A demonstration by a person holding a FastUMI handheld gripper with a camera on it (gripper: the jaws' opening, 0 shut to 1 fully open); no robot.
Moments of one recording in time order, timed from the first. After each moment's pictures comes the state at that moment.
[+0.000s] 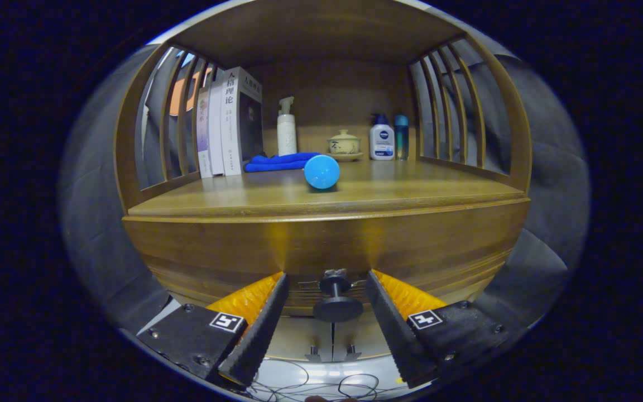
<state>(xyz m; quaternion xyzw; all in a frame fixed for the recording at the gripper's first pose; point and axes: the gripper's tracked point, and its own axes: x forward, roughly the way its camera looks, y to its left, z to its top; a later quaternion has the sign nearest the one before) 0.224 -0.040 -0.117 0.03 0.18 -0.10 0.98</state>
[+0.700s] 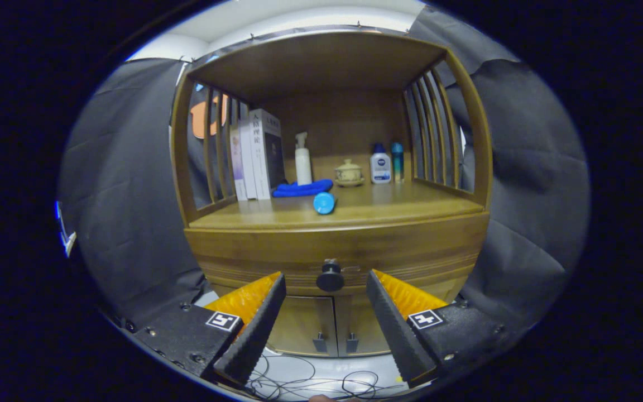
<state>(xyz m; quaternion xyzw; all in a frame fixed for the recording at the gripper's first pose) 0.110 -0.026 -0.050 0.04 0.11 -0.05 0.99</state>
